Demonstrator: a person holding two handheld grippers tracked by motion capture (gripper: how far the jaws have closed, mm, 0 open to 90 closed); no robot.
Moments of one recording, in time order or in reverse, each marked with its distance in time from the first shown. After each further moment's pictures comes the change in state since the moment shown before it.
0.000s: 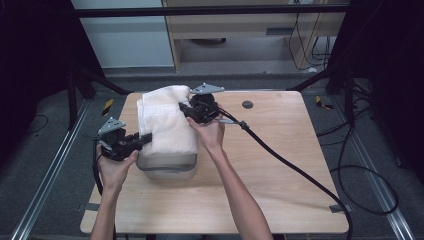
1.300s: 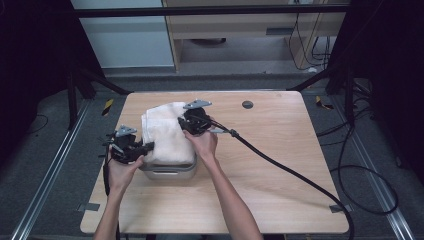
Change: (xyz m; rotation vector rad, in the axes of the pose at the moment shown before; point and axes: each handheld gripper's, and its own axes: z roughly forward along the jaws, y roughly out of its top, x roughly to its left) left arm 0.017 -0.031 0.042 0.159 0.089 0.008; right arm 0.001 -0.053 0.051 0.127 -0.055 0.000
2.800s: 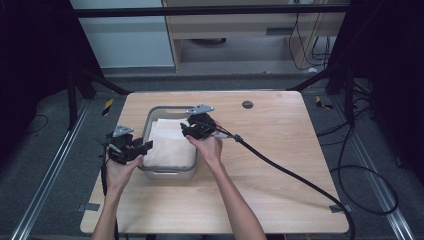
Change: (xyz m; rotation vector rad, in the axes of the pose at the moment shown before) left arm 0.002 0.002 -0.009 -0.064 0.037 -0.010; right arm -0.005 -0.014 -0.010 -0.004 -0.063 -0.069
